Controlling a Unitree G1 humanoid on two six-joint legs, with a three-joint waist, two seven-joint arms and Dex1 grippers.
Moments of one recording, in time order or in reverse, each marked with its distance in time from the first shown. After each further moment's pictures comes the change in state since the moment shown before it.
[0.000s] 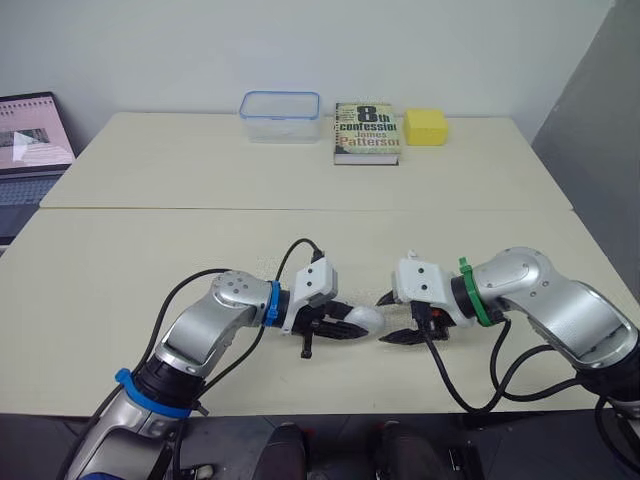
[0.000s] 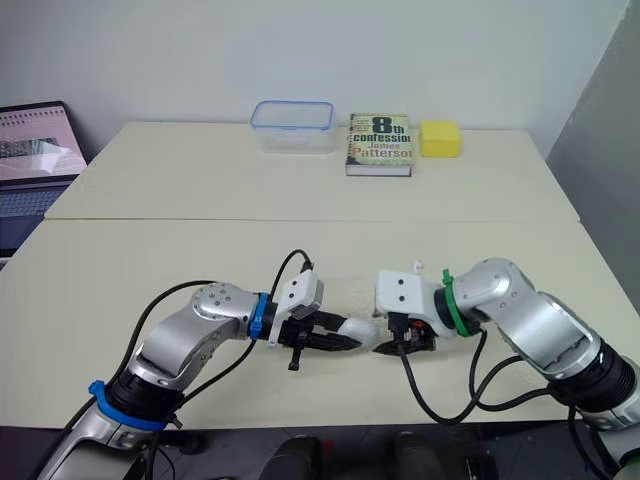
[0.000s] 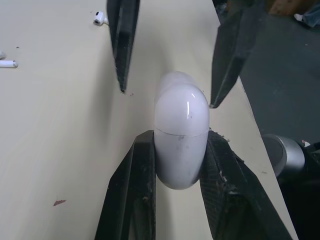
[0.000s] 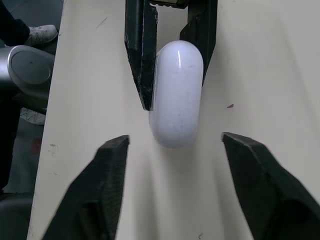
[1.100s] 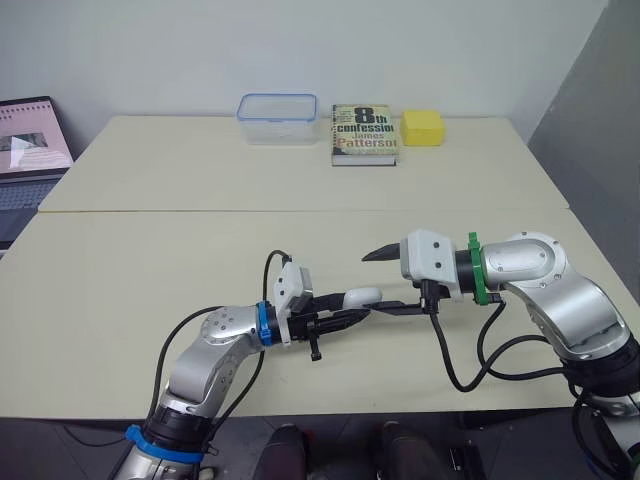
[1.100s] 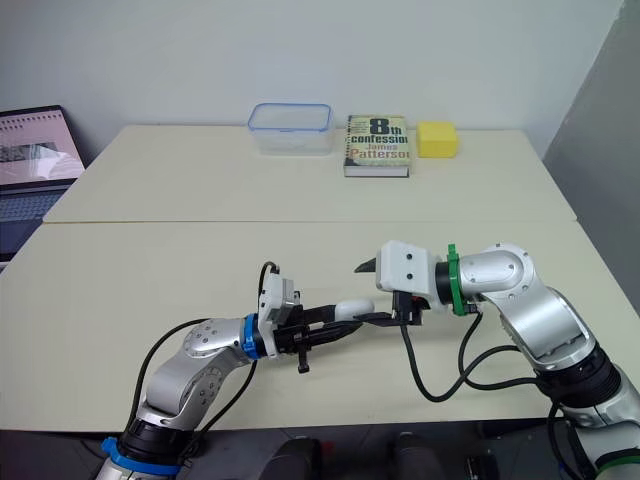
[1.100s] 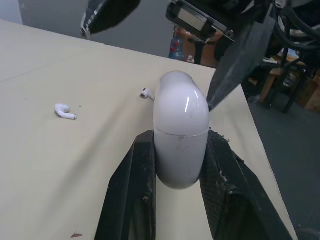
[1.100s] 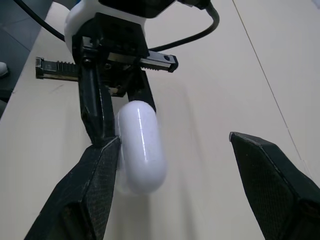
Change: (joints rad) left arm 0.241 -0.165 0.154 0.006 -0.084 -0.268 0.125; right arm 0.033 0.134 -0.156 0.084 -0.044 -0.308 -0.028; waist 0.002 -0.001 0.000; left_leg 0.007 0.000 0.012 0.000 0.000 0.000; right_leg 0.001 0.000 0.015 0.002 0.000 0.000
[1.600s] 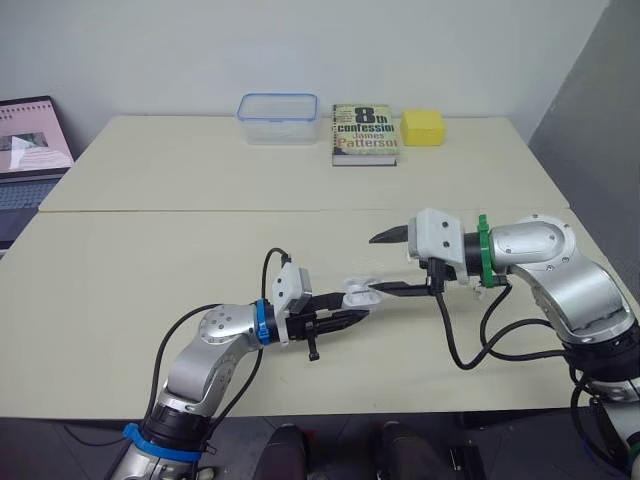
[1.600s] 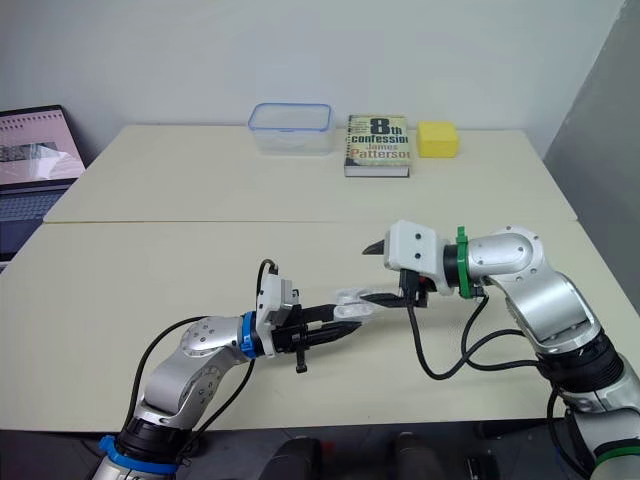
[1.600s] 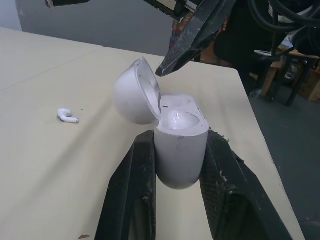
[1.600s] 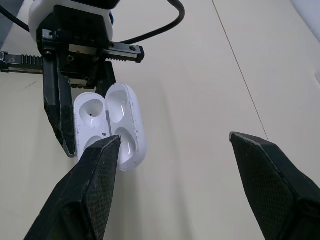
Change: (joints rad) left arm -0.004 0.001 0.000 0.004 0.011 -0.030 -0.007; right arm -0.047 -0.004 -0.040 0.080 -0.004 -0.017 0.010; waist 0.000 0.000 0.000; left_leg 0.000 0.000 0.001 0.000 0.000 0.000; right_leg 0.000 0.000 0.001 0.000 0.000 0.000
